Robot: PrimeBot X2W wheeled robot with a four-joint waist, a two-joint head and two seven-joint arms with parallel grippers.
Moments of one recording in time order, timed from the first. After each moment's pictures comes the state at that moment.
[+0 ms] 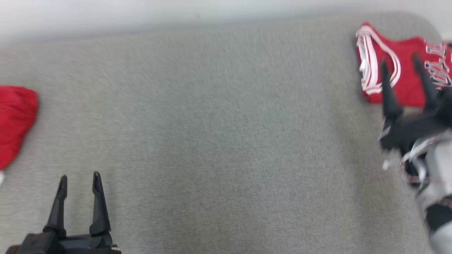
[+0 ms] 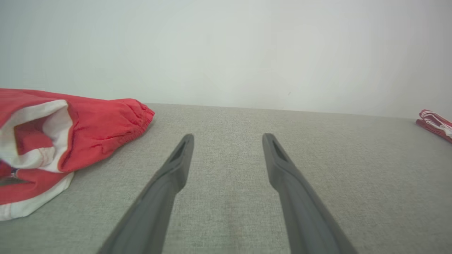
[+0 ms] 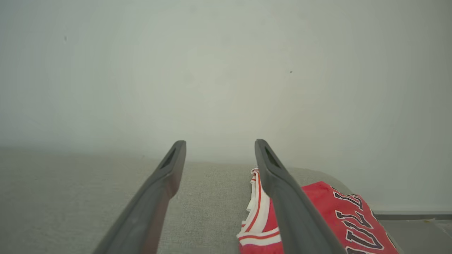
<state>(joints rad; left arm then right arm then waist) -0.03 0.09 0.09 0.00 -0.19 -0.09 -0.26 -0.67 -0.38 0.17 0.53 0.34 0.13 -0.26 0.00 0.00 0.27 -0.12</state>
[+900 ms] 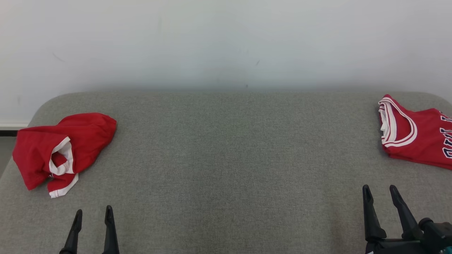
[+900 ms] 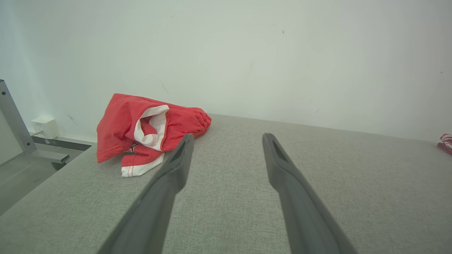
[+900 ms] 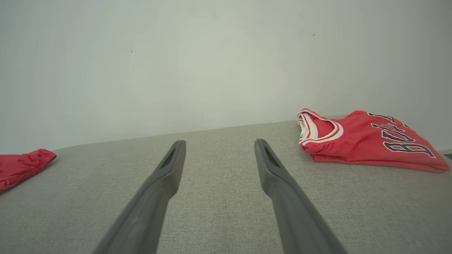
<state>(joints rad) 0.06 0.06 0.09 0.11 -0.18 -0.11 -0.26 0.05 -0.13 -0.03 0.08 0.28 0.13 -0.18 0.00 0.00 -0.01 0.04</state>
